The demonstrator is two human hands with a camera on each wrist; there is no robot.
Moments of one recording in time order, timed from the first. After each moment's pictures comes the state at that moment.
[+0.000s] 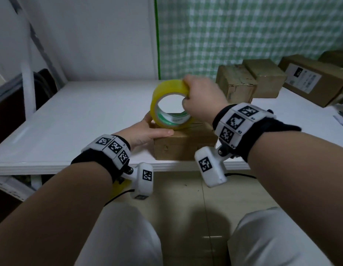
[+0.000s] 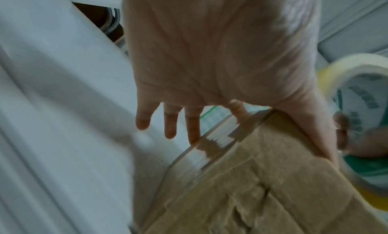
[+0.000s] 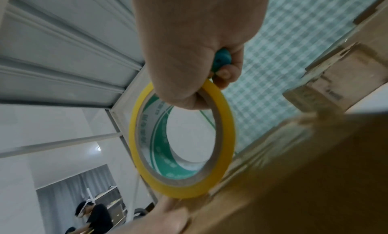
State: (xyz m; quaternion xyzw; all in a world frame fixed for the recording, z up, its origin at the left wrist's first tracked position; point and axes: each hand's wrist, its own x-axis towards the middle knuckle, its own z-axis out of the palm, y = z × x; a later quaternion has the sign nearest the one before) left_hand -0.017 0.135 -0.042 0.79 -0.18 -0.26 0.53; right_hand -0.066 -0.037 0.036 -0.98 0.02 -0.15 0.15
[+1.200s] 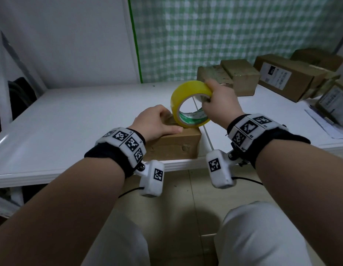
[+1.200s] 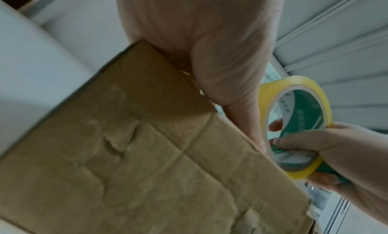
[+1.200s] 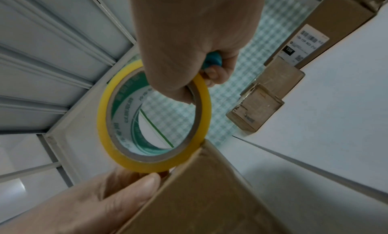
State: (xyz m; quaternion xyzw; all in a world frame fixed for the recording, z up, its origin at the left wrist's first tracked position) left_hand -0.029 0.058 -0.022 0.92 -0.28 -0.06 0.28; right_hand -0.097 -0.127 0.007 -0.93 0.11 -0.24 0.25
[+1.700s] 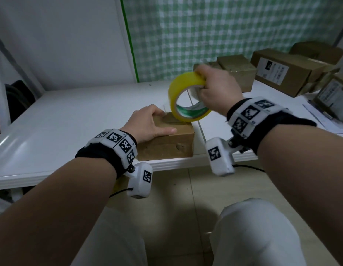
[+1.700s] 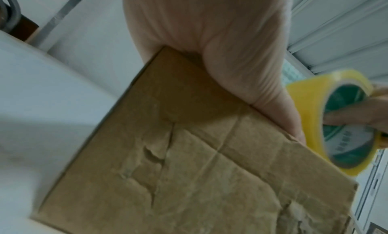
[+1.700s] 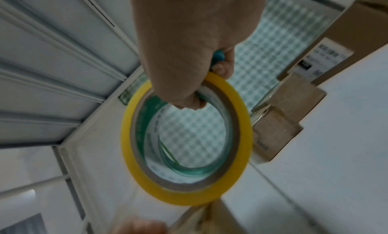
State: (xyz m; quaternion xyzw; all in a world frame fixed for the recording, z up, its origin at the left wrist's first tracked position) left_hand -0.031 0.057 -0.024 0.92 -0.28 -0.05 0.27; right_hand -0.102 -0.141 0.035 -0.96 0.08 -0.23 0.16
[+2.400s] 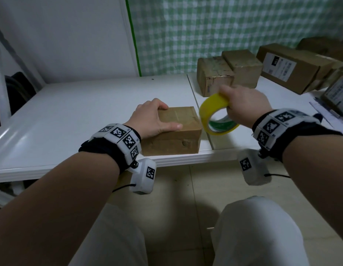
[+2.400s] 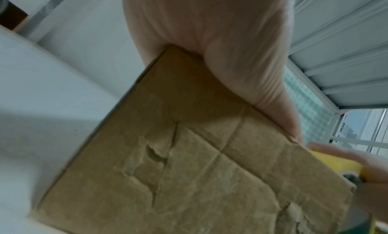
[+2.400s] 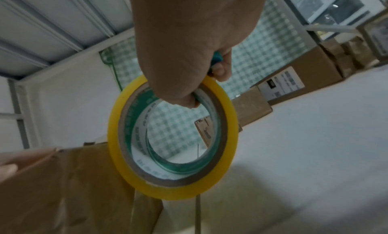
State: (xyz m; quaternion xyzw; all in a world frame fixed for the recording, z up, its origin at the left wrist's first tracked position) left_hand -0.030 0.056 -0.027 0.92 -0.29 -0.06 0.25; right_hand -0.126 -0.177 -0.001 -0.99 0.10 -0.12 -0.02
